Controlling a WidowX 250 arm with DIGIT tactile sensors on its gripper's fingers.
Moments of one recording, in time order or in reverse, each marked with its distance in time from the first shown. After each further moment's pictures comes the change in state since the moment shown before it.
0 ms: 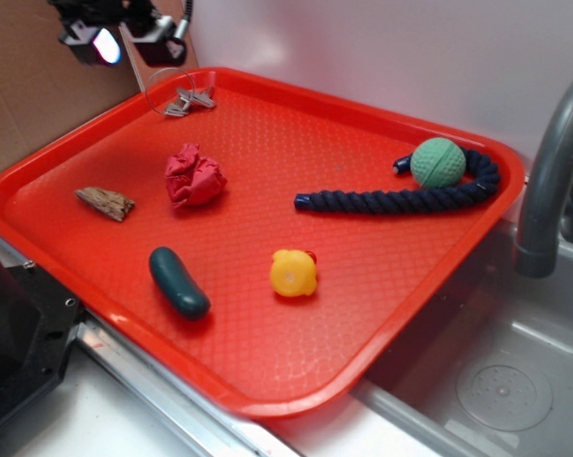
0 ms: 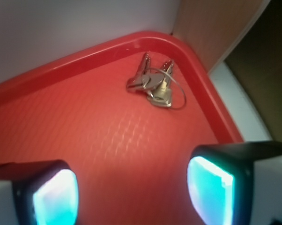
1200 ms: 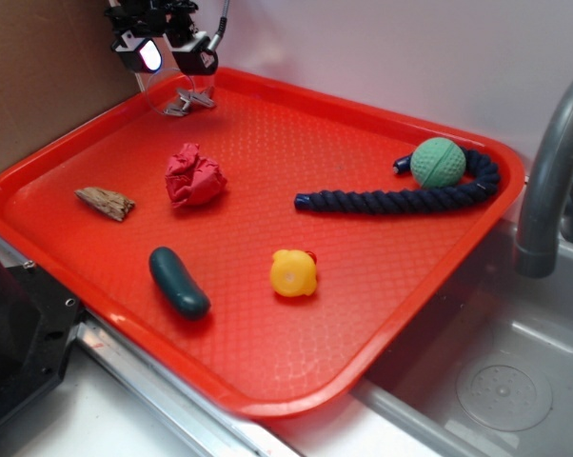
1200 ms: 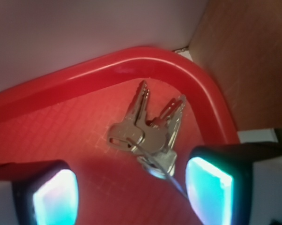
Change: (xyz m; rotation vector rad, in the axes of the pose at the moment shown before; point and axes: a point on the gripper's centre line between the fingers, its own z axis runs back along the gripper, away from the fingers) arm 0.047 0.027 -0.044 0.063 0.063 -0.120
